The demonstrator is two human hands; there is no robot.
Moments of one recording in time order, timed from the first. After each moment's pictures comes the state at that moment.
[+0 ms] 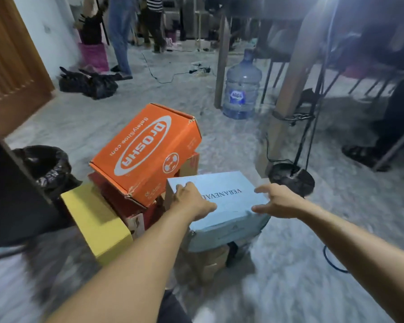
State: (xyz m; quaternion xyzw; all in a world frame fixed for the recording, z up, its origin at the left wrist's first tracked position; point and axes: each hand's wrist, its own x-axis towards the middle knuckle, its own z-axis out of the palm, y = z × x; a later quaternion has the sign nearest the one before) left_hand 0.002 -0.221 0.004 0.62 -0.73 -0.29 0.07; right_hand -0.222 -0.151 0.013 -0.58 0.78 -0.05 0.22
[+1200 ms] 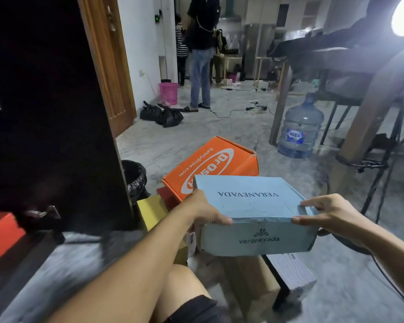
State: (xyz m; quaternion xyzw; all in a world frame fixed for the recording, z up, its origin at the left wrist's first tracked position) left_hand 0.124 -0.208 0.085 0.56 -0.67 -0.44 0.20; right_hand -0.191 -0.161 0.071 -0.56 0.72 -0.30 0.29
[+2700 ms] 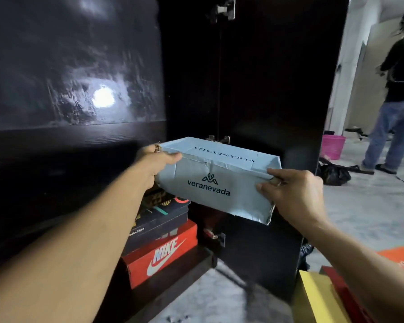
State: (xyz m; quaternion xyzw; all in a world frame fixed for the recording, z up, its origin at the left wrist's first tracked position) left_hand 0.571 -0.122 0.251 0.67 -0.28 -0.15 0.68; right_hand 0.308 -0.222 0.211 -0.76 0.37 -0.49 0.20
